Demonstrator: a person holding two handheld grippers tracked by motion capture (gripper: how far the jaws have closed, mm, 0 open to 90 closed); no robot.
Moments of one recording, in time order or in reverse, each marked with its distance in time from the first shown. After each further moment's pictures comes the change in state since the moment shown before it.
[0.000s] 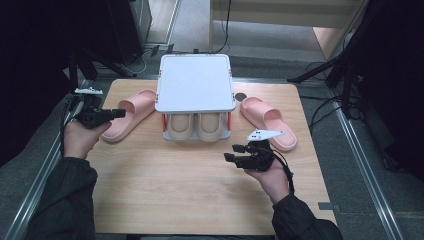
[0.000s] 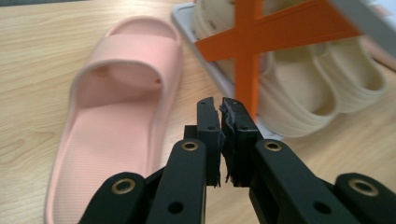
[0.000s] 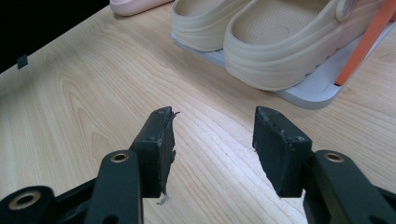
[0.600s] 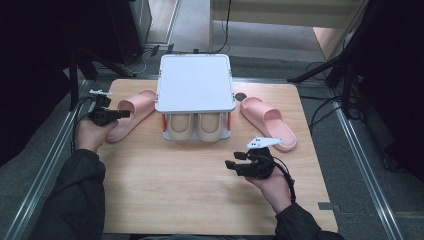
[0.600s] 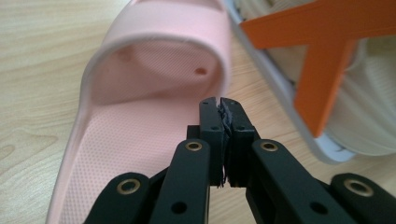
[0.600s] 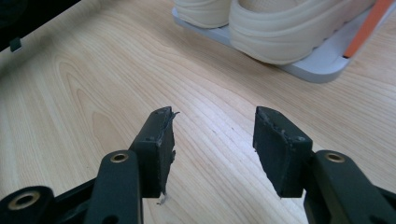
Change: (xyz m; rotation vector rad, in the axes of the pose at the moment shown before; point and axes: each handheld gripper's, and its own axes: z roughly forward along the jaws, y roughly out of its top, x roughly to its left) left arm 0.038 -0.007 0.059 0.061 0.028 -0.034; right arm 0.009 -0.017 -0.004 0.033 -0.025 0.003
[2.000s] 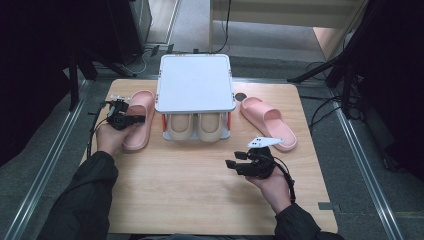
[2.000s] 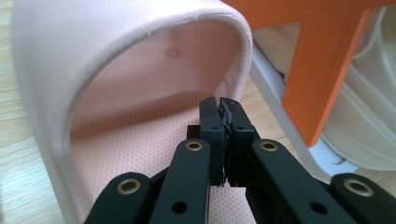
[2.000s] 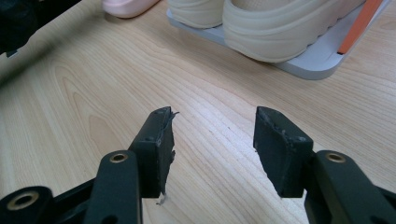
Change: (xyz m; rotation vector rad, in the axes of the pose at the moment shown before) left arm -0.032 -0.007 0.040 0.032 -0.034 -0.018; right arm -0.002 0.000 0.002 0.001 -0.009 0.021
